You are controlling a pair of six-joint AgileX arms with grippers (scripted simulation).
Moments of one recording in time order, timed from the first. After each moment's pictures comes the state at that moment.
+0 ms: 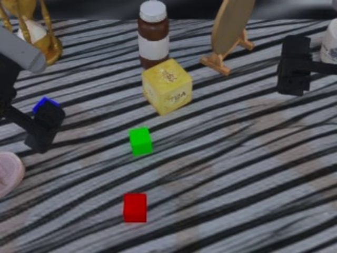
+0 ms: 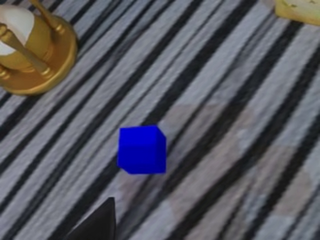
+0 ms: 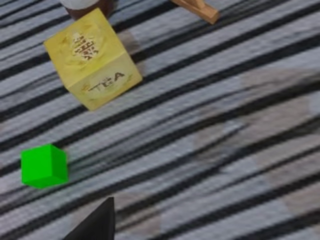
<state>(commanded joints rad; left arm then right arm) -0.24 1.00 0.85 -0.57 0.00 0.37 0.55 1.18 1.18 -0.79 0.18 0.51</state>
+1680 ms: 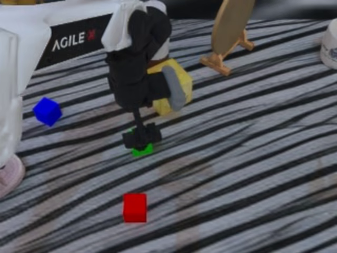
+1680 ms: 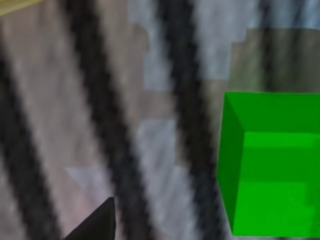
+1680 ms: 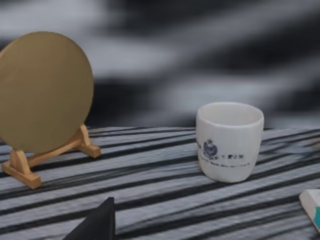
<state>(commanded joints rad) -0.52 2.24 1.77 -1.10 0.00 0.80 0.01 0.00 0.00 0.00 0.00 0.00</state>
